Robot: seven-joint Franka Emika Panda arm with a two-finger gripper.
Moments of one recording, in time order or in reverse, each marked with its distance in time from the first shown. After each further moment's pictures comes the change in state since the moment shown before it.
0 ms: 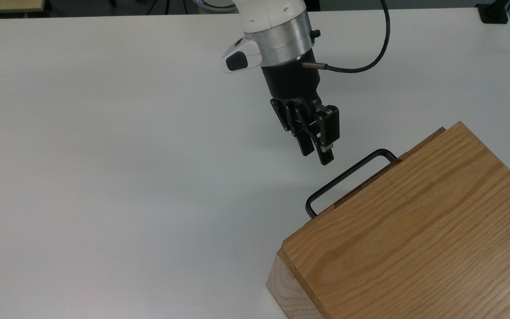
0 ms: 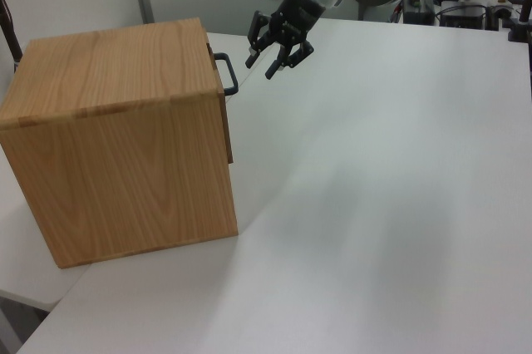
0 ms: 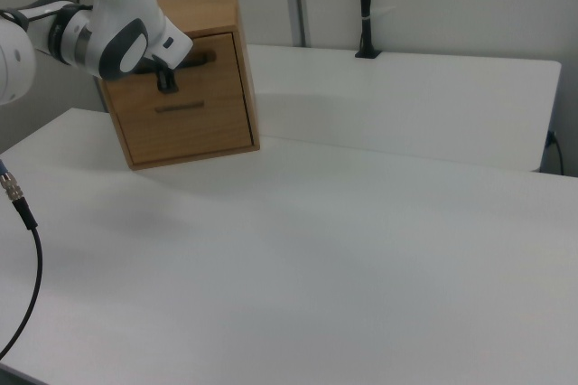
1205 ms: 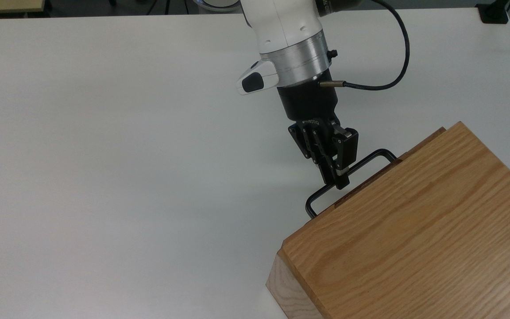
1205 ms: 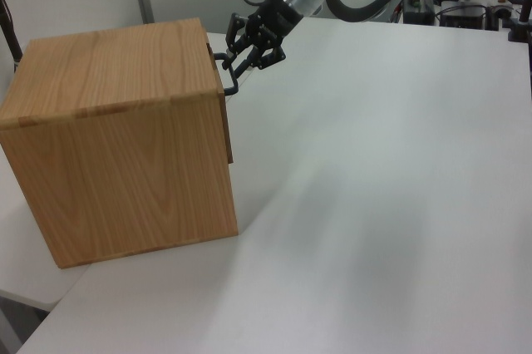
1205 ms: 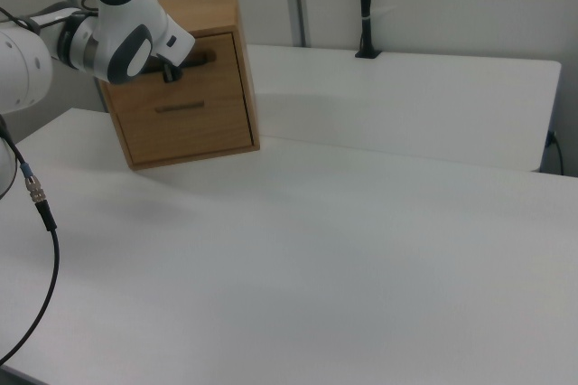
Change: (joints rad) arm 0.016 0.124 0.020 0.130 0.000 0.120 0.000
